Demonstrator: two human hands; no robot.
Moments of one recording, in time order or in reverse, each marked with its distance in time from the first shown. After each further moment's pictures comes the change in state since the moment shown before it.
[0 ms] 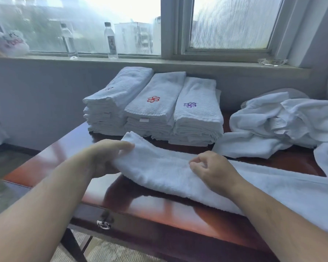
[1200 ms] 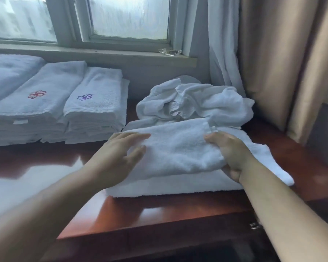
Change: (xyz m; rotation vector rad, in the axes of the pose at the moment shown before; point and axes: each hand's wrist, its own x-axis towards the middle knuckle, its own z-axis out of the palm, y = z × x) left_hand -0.033 0.009 0.248 0.797 -0.183 1.002; right_hand -0.129 0.115 -0.172 0.847 0.432 0.477
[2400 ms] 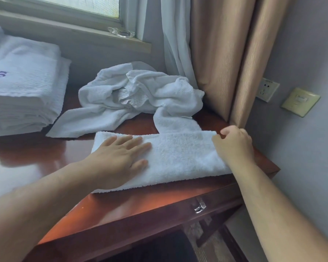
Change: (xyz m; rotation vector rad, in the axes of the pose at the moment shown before) left_hand 0.050 0.051 0.100 0.378 -0.449 0.228; right_hand -0.003 0.014 -0.138 -1.114 0.766 -0.058
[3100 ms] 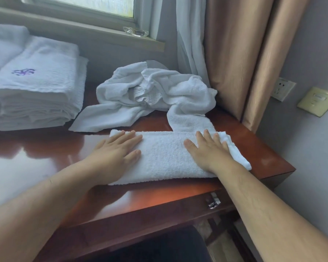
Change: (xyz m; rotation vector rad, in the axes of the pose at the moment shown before) left_hand -0.027 -0.031 0.007 -0.269 0.026 -0.194; right_hand -0.040 -0.051 0.047 -0.335 -0.507 -0.228
